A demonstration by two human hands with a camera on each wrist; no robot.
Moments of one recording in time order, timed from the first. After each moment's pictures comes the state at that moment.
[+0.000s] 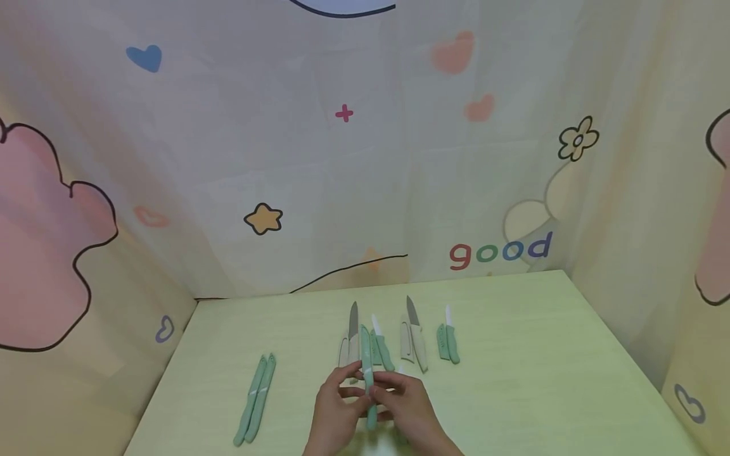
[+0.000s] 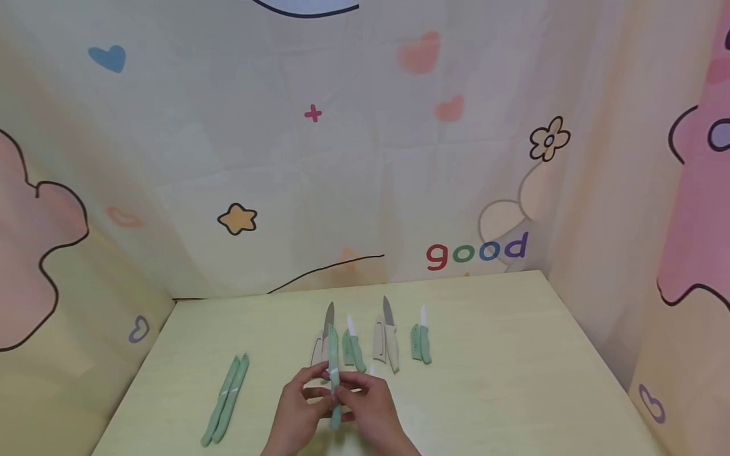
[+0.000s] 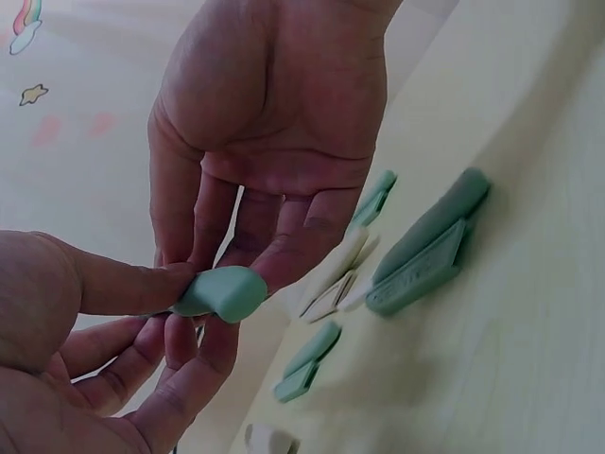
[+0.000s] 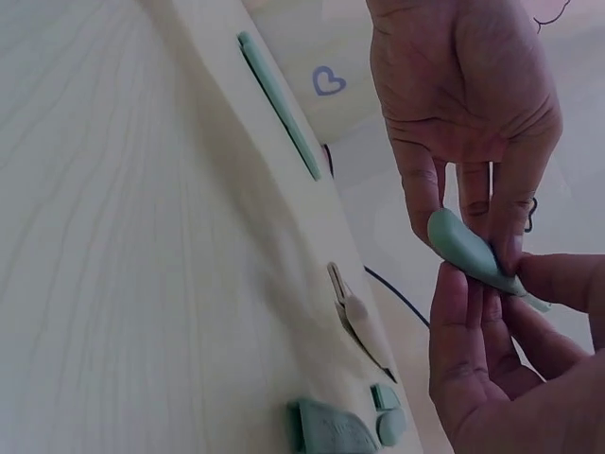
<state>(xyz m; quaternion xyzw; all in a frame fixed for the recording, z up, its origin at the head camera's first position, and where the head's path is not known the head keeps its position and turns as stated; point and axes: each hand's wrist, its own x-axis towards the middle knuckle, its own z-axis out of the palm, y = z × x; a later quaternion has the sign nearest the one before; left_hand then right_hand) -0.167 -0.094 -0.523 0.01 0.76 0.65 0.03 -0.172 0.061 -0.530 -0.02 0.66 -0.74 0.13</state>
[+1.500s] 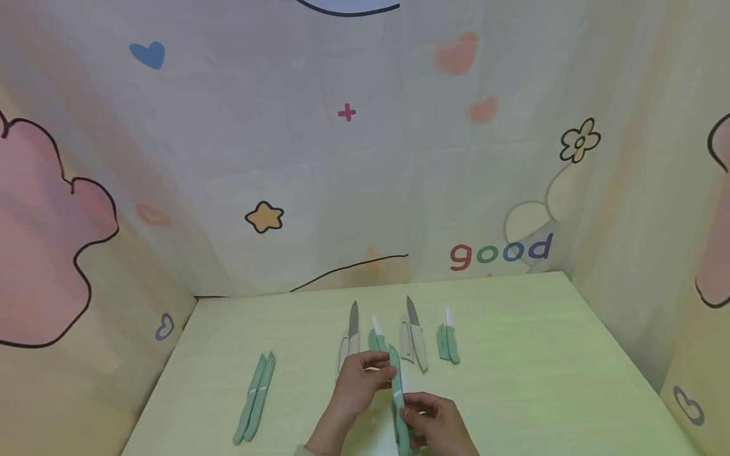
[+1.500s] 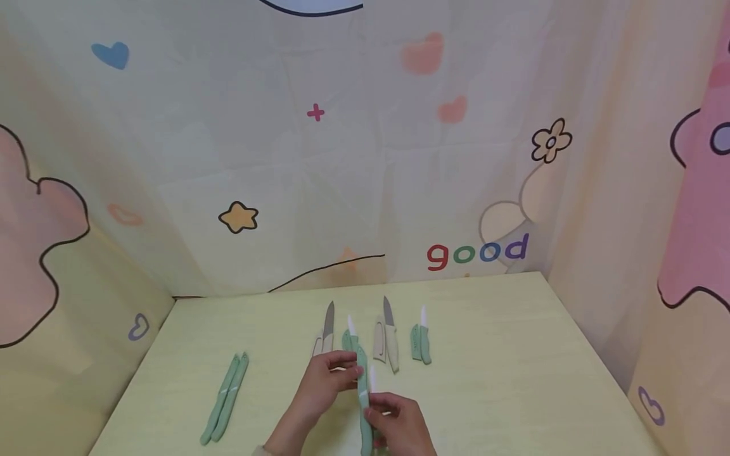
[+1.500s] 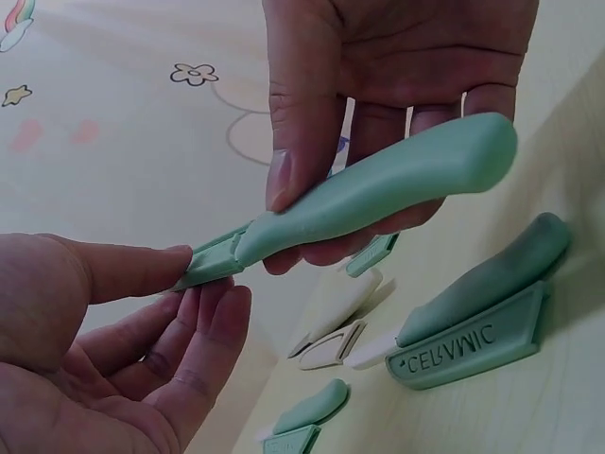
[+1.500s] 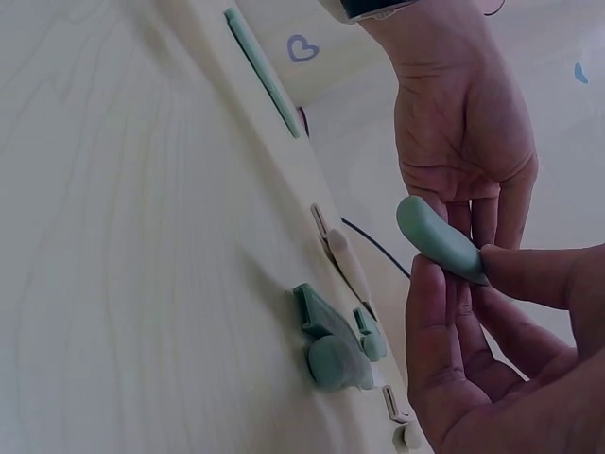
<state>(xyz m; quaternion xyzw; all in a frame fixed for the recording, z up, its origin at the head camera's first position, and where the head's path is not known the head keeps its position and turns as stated) -0.203 -0.063 -0.507 0.04 0.71 0.70 0.11 -0.145 0.109 -0.536 0.04 0.69 -0.70 0.18</state>
